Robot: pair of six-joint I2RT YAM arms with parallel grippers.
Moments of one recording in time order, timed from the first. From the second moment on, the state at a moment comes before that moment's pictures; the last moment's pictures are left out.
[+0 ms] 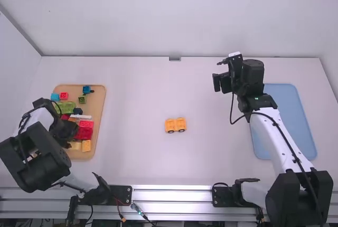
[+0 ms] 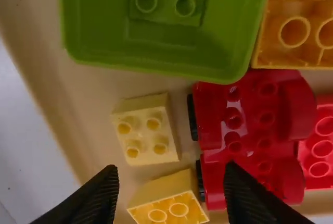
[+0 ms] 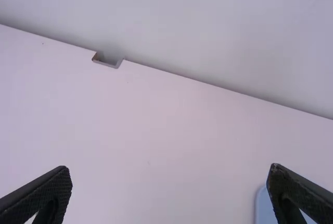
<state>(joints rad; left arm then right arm) 0.71 1.63 0.94 -0.85 -0.05 -0.68 0.11 1.35 1.00 -0.20 -0.12 -0.21</state>
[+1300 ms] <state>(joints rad) 0.71 1.62 0.72 -0.51 -0.13 -0.76 0.11 1.35 1.00 -0.20 -0.13 -0.21</state>
